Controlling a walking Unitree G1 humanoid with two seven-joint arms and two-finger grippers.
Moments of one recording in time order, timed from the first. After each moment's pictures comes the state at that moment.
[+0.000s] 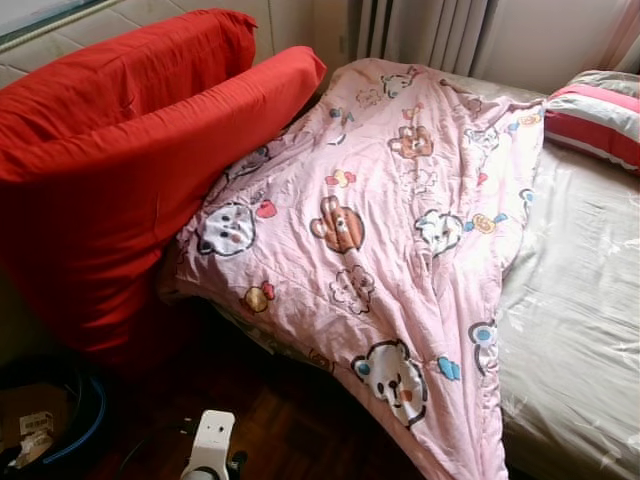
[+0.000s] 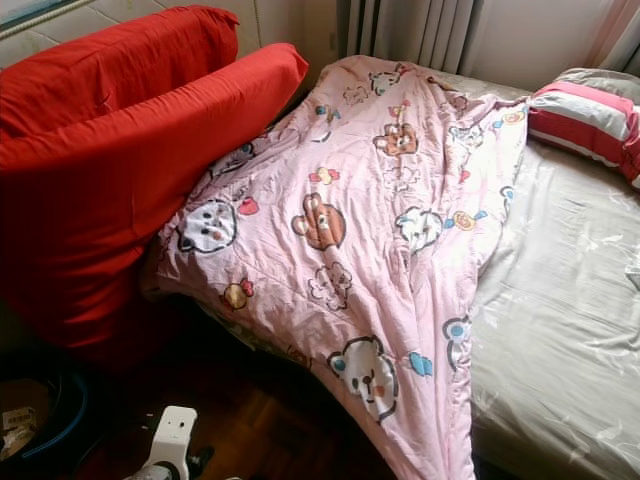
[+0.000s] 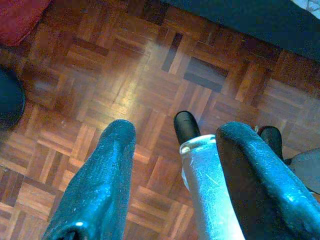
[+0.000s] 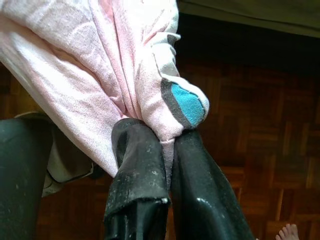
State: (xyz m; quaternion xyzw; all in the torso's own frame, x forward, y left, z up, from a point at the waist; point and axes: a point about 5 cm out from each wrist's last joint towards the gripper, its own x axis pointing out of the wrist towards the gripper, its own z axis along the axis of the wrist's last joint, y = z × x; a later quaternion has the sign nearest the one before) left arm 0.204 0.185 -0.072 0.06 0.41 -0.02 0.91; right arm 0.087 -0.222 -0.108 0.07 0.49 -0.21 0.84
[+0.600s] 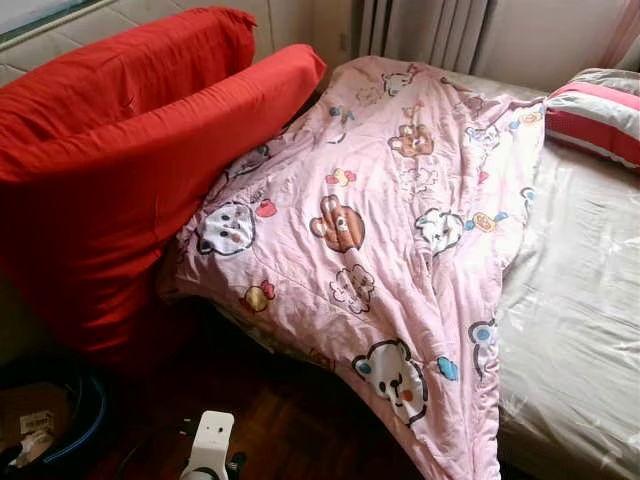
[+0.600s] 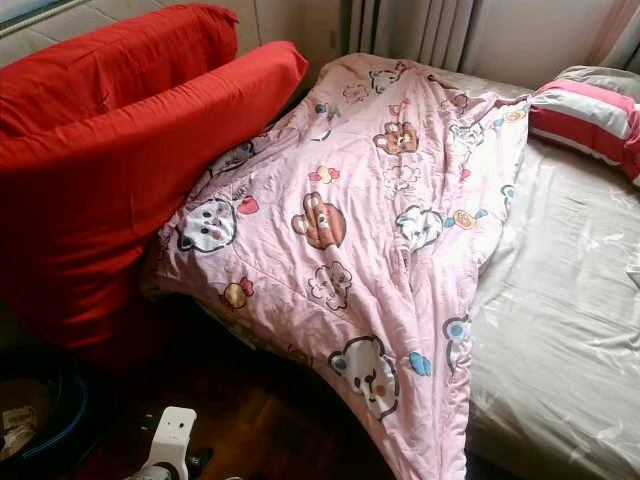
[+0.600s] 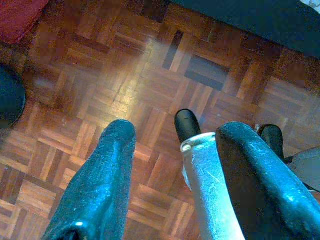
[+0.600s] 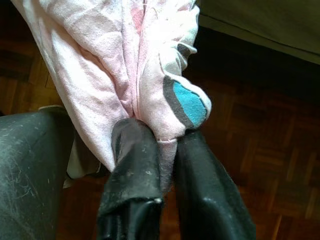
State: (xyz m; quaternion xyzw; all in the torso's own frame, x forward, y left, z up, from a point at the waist) left arm 0.203 0.186 -0.073 0.06 0.41 -0.02 0.91; right arm 0.098 -0.212 -0.107 0.04 0.49 -0.14 0.86
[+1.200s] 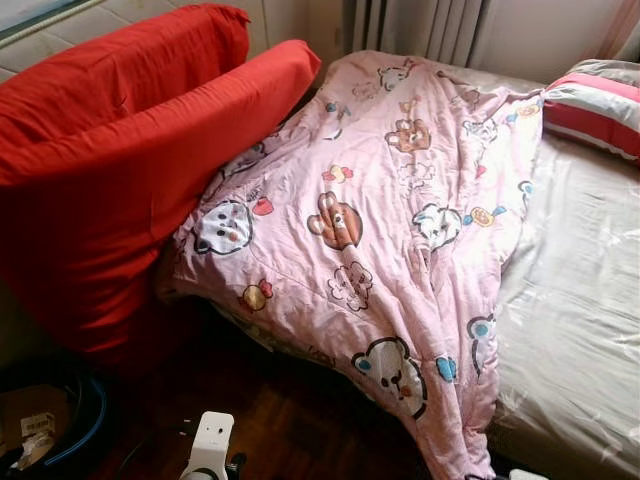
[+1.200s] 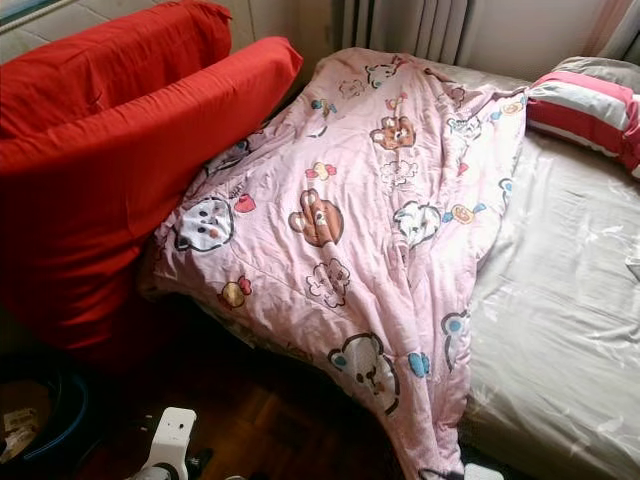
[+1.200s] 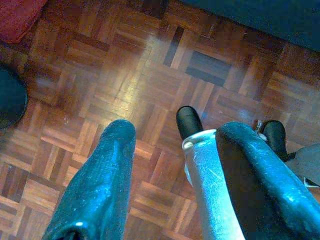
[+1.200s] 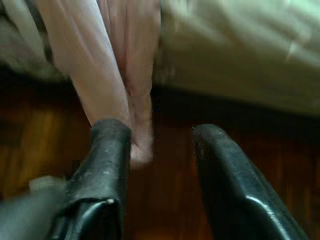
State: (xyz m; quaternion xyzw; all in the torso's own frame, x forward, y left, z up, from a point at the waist) left arm 0.202 0.186 -0.073 0.06 0.41 -0.02 0.91; right arm 0.134 -0.224 -0.085 0.03 0.36 -0.18 0.91
